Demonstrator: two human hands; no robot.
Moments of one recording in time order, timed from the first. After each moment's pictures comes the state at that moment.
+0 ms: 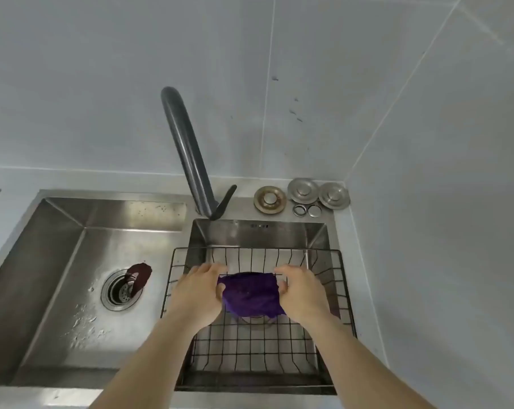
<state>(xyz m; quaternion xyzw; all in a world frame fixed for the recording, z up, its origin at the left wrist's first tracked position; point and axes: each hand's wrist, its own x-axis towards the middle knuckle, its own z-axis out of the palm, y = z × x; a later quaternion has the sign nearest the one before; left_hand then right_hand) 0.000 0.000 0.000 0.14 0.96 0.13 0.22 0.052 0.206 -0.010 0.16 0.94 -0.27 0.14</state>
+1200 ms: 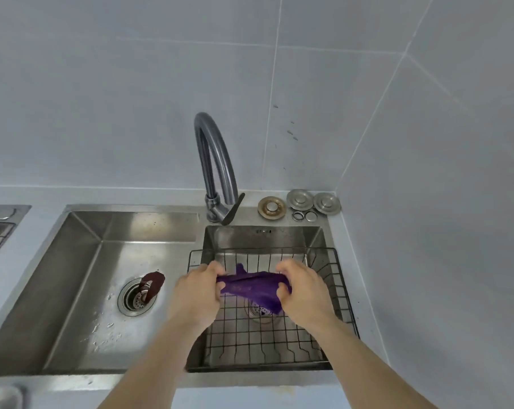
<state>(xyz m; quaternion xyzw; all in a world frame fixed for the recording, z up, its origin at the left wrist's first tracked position) 0.034 -0.037 0.043 0.14 0.97 0.17 0.12 0.093 0.176 0.037 0.12 0.95 -0.27 0.04</state>
